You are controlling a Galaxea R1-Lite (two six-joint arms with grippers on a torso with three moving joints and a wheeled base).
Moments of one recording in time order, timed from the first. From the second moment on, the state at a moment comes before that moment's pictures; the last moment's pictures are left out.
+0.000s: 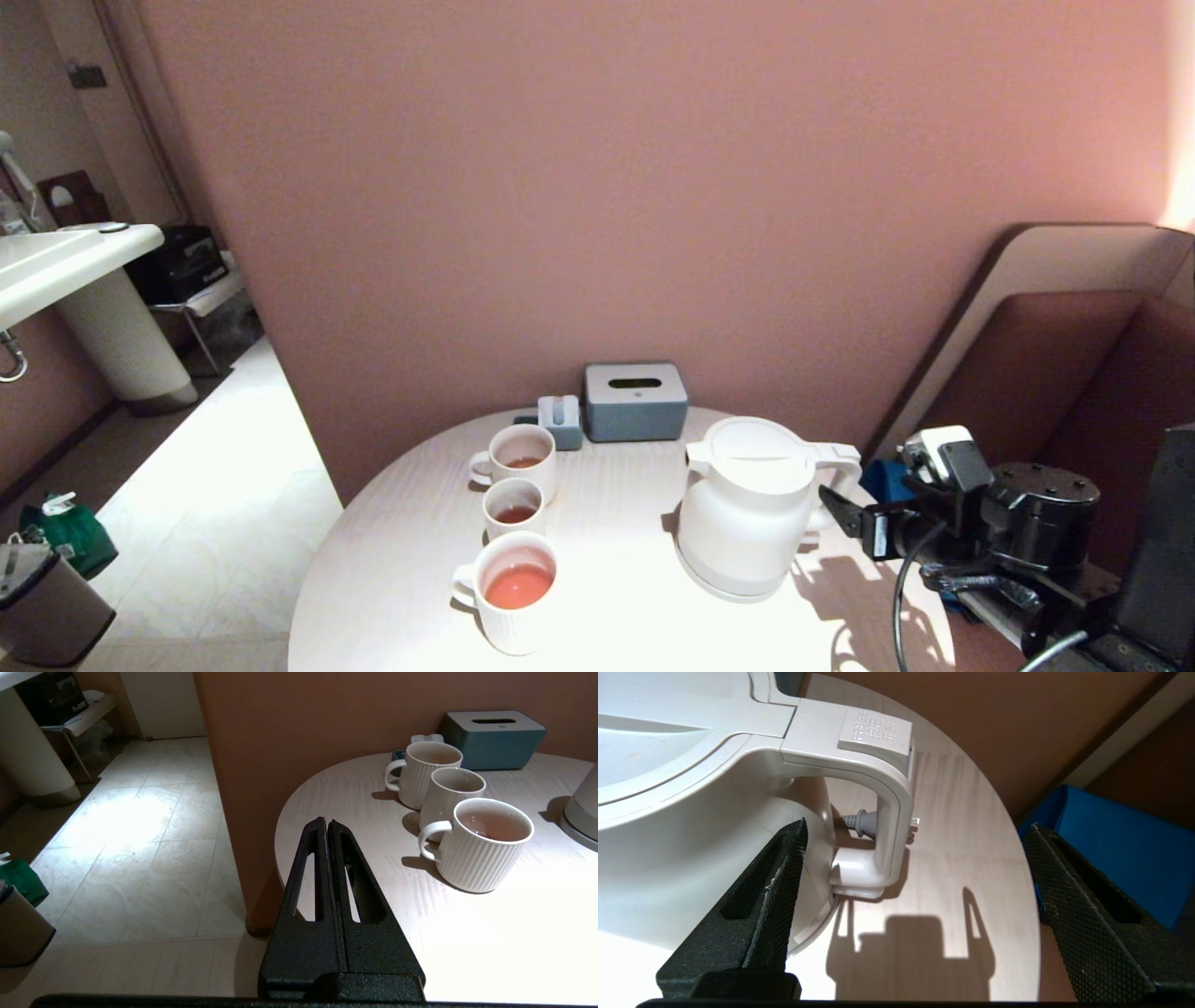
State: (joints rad) left arm 0.00 0.00 0.00 -0.03 0.00 0.00; right arm 0.18 2.02 -0.19 -1.52 -0.14 -0.04
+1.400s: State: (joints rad) left arm 0.00 0.00 0.00 -0.03 0.00 0.00; right arm 0.18 0.81 -0.12 -0.58 -0.74 -0.22
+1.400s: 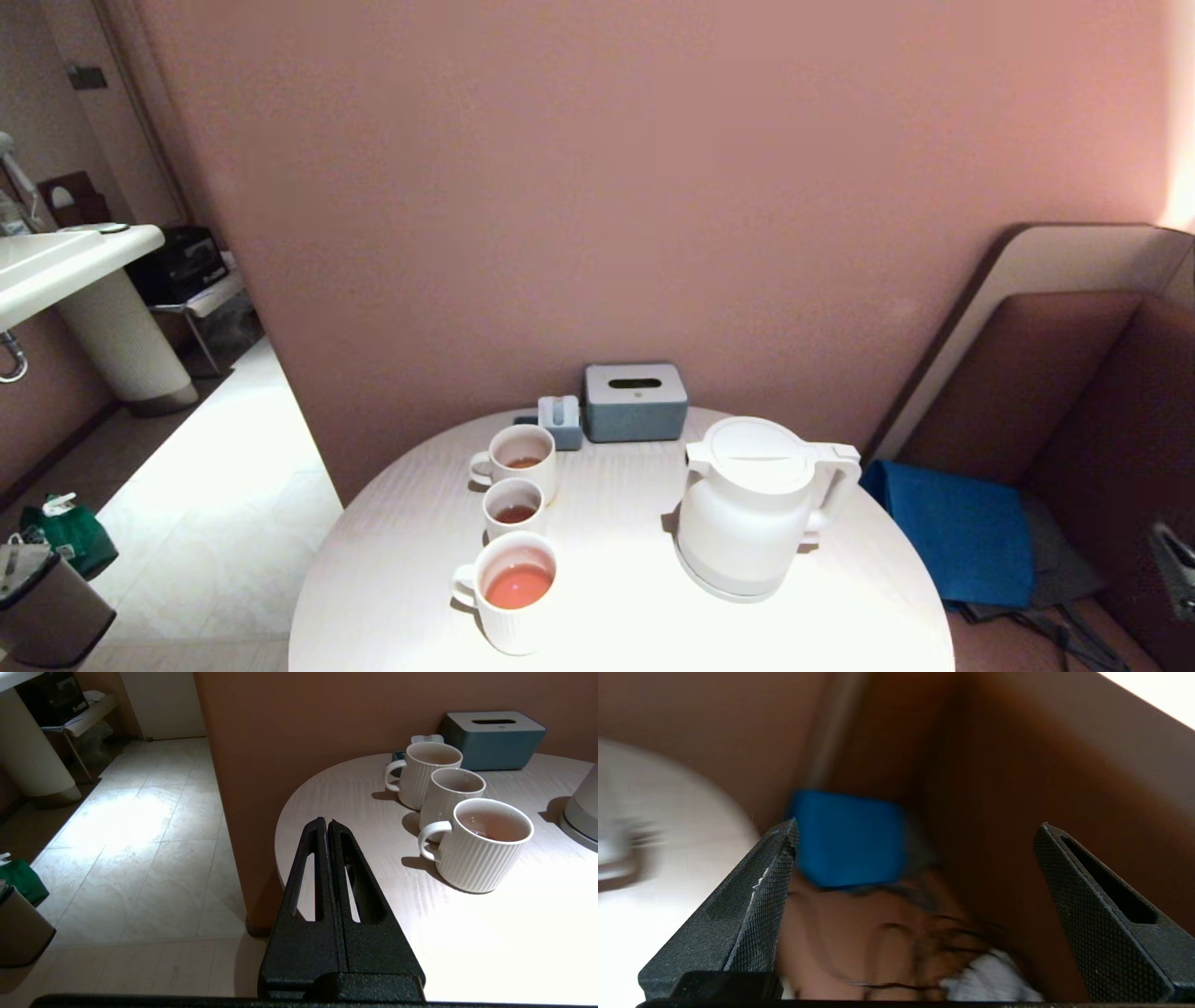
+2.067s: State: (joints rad) left arm 0.00 0.00 0.00 -0.03 0.00 0.00; right arm -0.01 0.13 -0.17 -0.20 -0.33 -0.25
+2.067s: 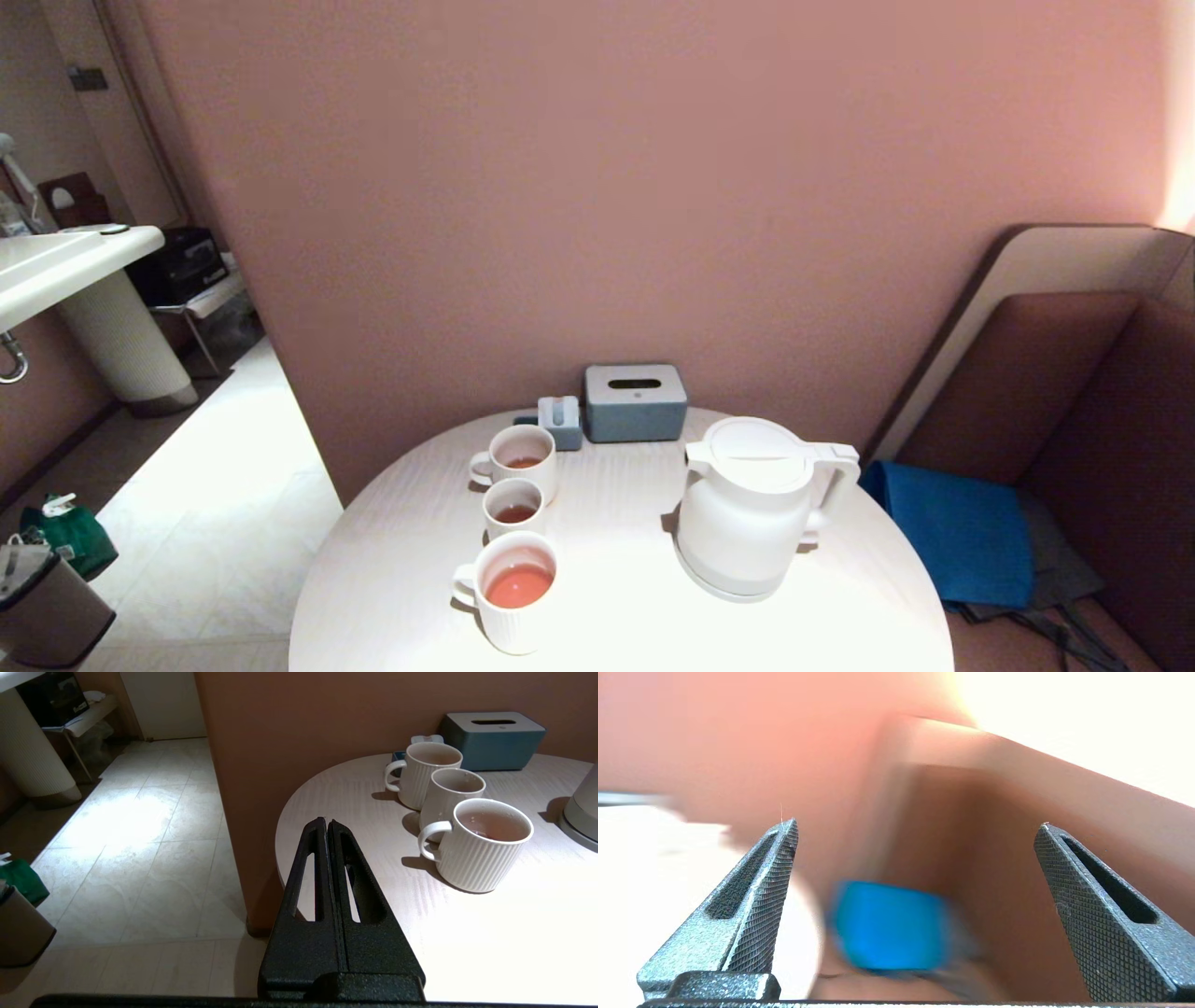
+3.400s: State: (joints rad) left arm 0.00 0.00 0.00 -0.03 0.00 0.00; right arm -0.01 0.00 0.00 0.00 0.00 -0.02
